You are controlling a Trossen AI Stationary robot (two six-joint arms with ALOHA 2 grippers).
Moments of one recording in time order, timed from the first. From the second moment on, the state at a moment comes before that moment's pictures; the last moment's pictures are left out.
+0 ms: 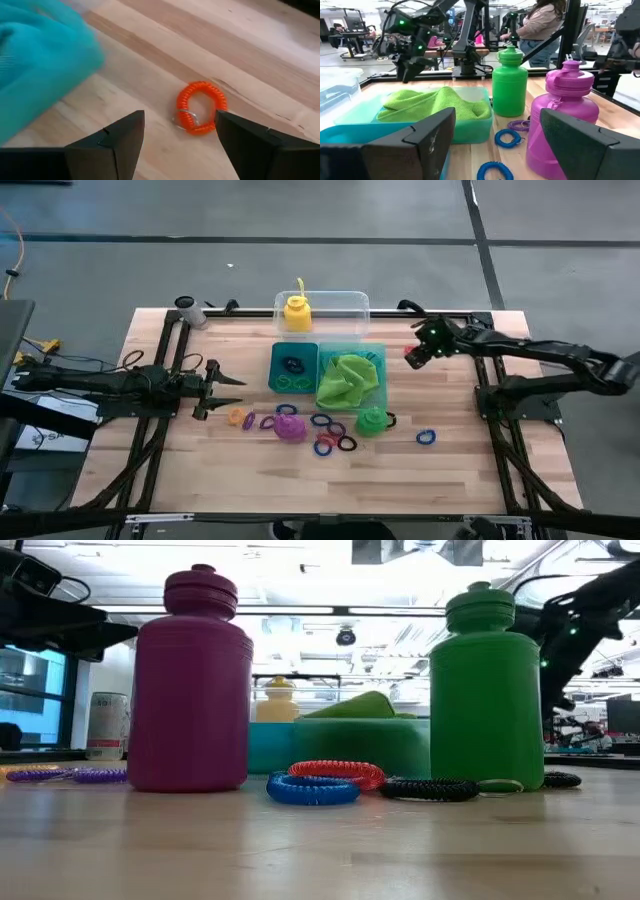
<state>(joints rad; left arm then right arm) -0.10 0.19 0.03 0.19 -0.02 0.03 -0.68 1.22 0.59 -0.37 0.02 0.20</state>
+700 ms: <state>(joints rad) -0.10 0.19 0.03 0.19 -0.02 0.03 -0.74 1.47 0.59 -0.24 -0.04 0.15</state>
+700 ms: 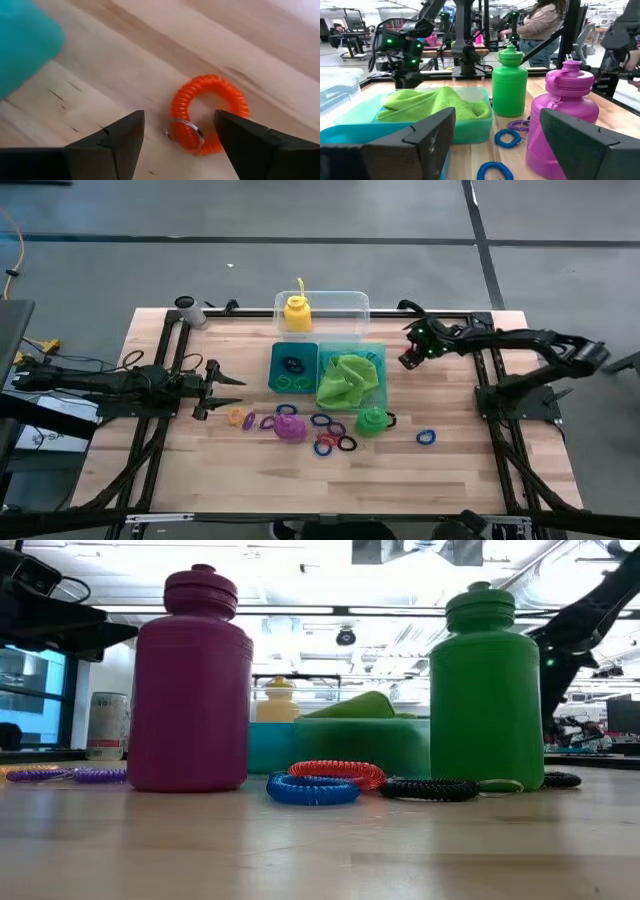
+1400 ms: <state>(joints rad) -0.10 0.19 0.03 0.19 -0.02 0.03 -0.74 1.52 0.59 -0.21 -0.06 0.19</state>
